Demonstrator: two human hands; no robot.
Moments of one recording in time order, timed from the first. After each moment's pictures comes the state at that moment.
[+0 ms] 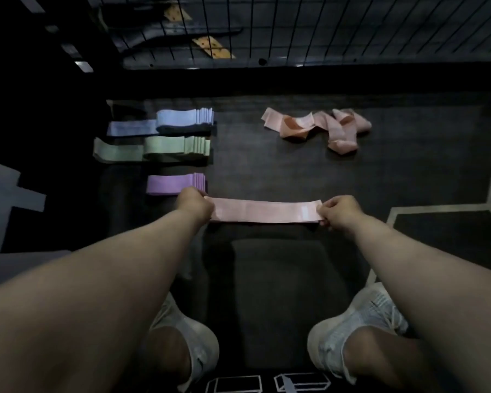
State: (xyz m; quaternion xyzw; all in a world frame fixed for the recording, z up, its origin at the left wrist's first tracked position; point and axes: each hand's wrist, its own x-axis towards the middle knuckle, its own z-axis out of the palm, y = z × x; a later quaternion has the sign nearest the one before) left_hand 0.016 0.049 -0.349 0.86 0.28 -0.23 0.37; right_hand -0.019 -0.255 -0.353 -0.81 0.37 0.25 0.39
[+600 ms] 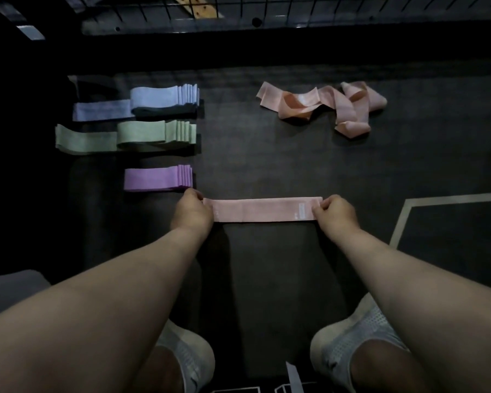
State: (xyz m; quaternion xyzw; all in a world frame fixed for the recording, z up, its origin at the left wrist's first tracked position) left_hand 0.016 0.032 -0.405 0.87 0.27 -0.24 0.32; right_hand -0.015 -0.251 -0.415 -0.87 0.35 0.24 0.26
